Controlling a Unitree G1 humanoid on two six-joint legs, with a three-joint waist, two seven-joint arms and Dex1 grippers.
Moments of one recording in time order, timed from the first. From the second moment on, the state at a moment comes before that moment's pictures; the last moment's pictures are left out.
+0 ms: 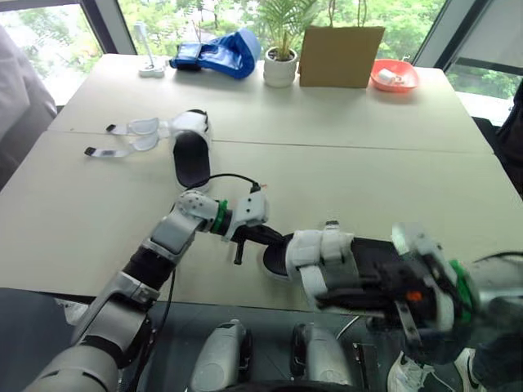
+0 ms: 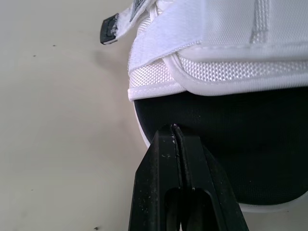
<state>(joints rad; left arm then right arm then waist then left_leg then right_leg) -0.64 0.41 -0.42 0.23 -0.16 0.22 -1.27 -0.03 -1.03 -0.27 -0.78 1.44 0.95 0.61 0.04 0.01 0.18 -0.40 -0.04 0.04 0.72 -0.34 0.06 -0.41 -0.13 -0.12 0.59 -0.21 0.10</state>
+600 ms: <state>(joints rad) -0.62 0.41 -0.42 0.21 -0.16 0.21 -1.27 -0.21 -0.89 -0.08 -0.34 1.71 1.00 0.04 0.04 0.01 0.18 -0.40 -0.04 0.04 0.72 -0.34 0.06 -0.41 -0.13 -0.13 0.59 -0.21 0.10</state>
